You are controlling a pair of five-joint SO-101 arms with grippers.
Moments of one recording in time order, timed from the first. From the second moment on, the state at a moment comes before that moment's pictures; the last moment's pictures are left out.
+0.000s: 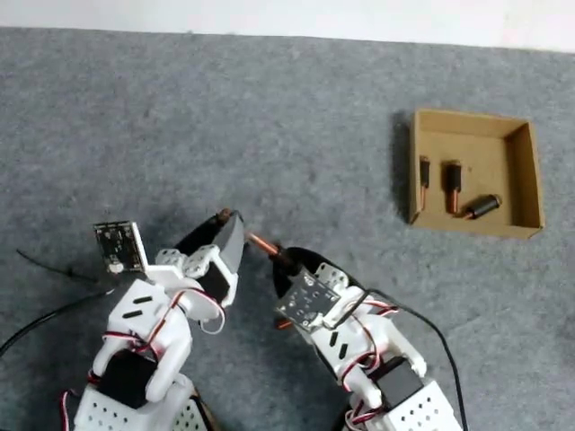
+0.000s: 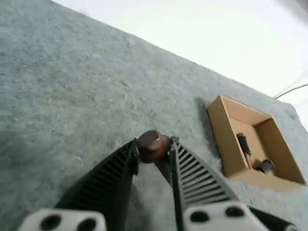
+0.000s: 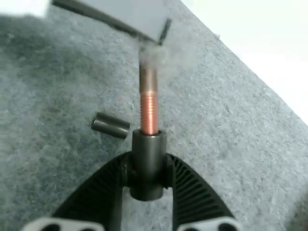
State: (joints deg) left arm 19.8 -104.1 85.7 44.2 37.9; right arm -39.6 -102.2 96.0 33.8 29.8
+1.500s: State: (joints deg) left arm 6.5 -103.8 84.9 50.2 52.3; right arm -34.3 -102.3 96.0 33.8 29.8
